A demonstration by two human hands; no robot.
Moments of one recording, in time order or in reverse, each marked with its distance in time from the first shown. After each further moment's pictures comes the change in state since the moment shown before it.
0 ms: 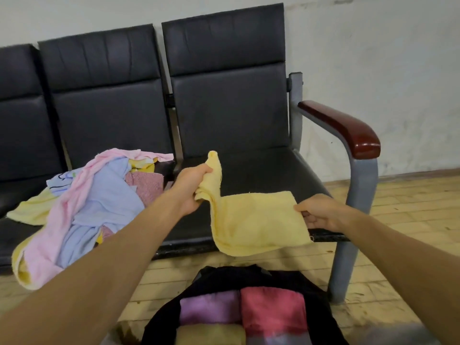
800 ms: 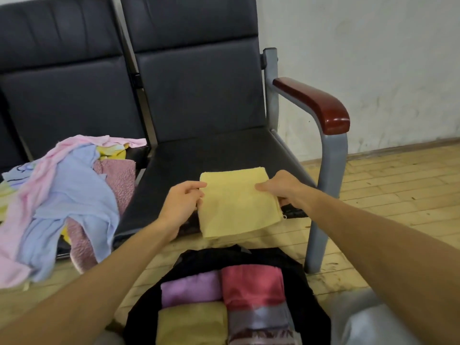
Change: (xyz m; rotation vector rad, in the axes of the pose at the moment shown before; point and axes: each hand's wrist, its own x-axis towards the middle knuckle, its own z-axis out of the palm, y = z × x) left_hand -0.017 -0.073 0.023 0.557 0.046 0.215; right_hand 0.000 -0.004 0.015 -0.297 0.113 -0.134
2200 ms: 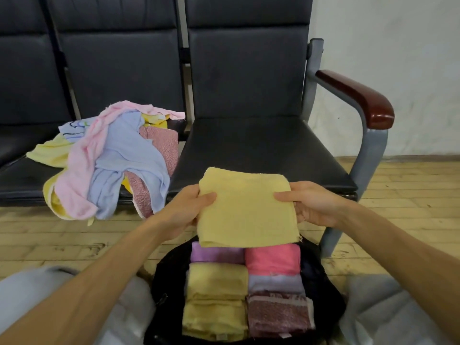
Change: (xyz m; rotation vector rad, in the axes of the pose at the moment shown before) left_hand -0.089 -0.053 -0.090 -0.326 -0.284 -0.120; right_hand -0.122 -0.013 0.043 0.302 -0.458 -0.047
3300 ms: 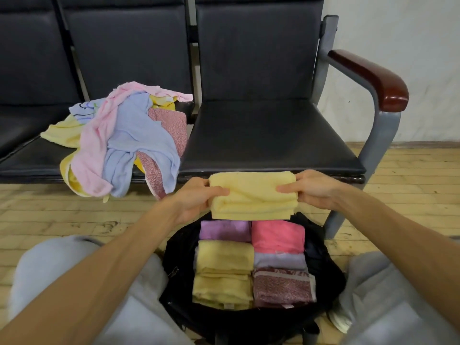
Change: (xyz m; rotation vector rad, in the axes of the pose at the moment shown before) left_hand 0.007 -0.025 -0.006 -0.137 -0.029 -0.125; right_hand 0.023 0.019 0.003 0.048 -0.008 0.060
